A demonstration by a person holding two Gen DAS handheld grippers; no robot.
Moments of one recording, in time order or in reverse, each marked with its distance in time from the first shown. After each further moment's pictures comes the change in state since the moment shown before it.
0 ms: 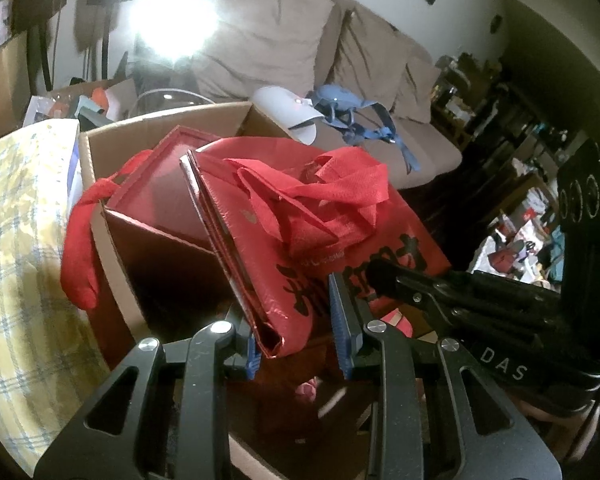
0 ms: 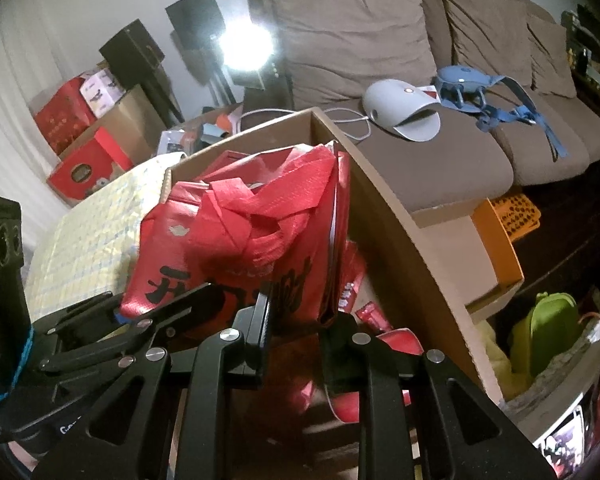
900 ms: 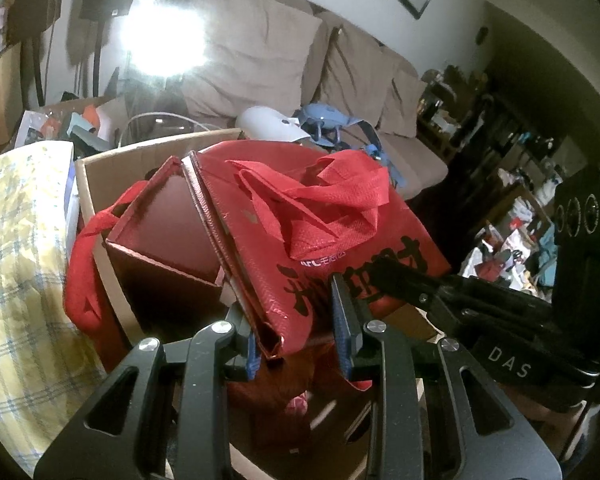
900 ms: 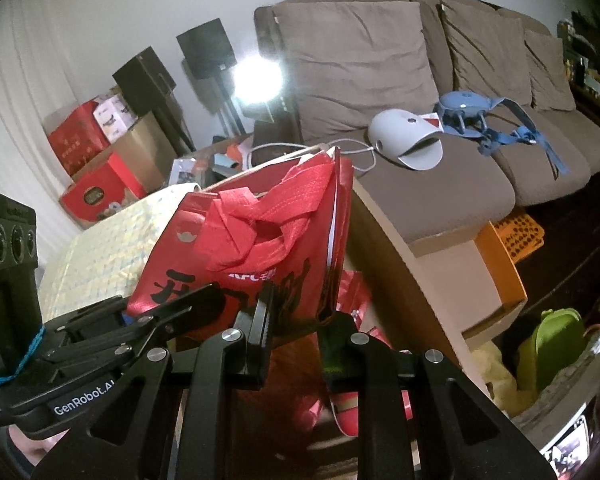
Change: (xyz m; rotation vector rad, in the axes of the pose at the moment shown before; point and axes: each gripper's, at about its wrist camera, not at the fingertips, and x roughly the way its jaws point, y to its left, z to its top) left arm -0.015 0.005 0.016 0.015 -0.058 -0.047; right arm -0.021 0.004 0.005 -0.005 -0.107 0.036
